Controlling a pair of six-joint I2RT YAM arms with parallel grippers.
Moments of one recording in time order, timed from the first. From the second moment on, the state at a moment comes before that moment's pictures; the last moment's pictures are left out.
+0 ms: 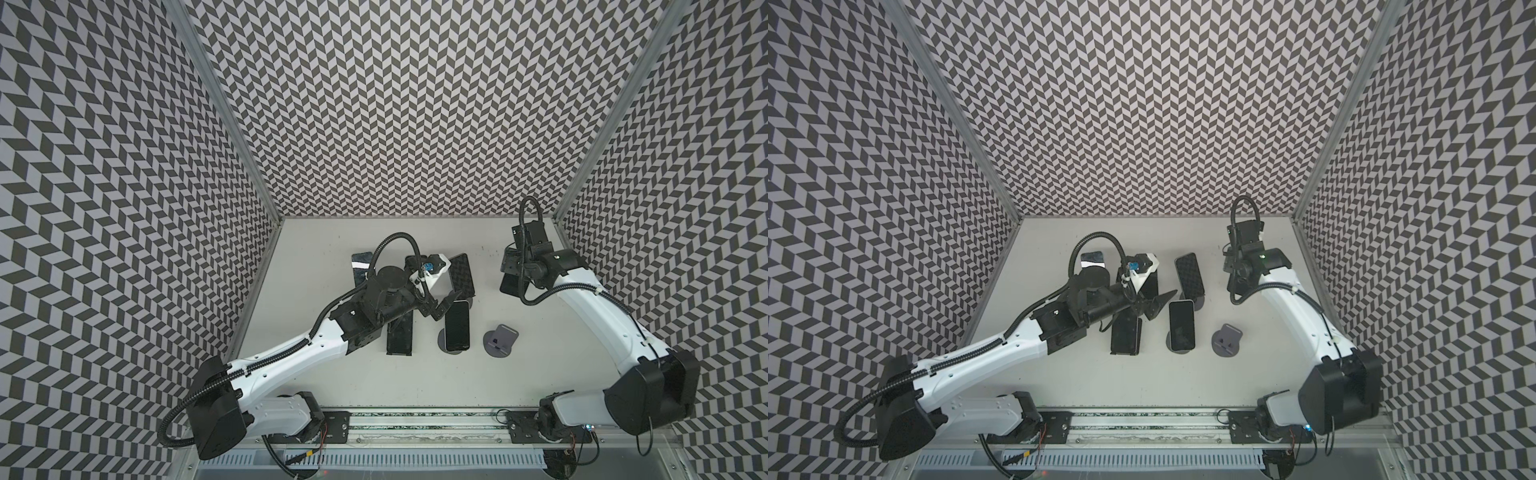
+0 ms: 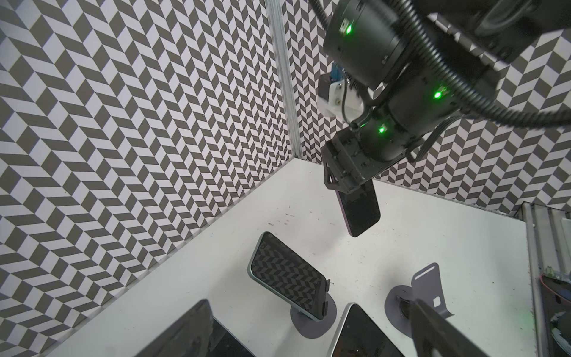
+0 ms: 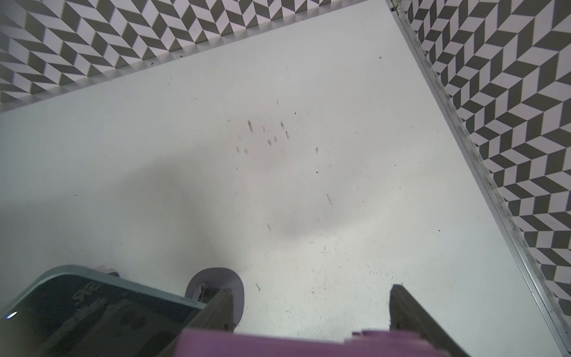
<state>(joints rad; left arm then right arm) -0.93 1.24 0.98 0.08 0.04 0.14 0.25 1.42 1.27 -0.79 0.37 0.47</state>
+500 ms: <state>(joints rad) -0.93 1.28 0.98 0.12 0.12 0.14 0.15 1.59 1.26 -0.64 0.26 0.34</state>
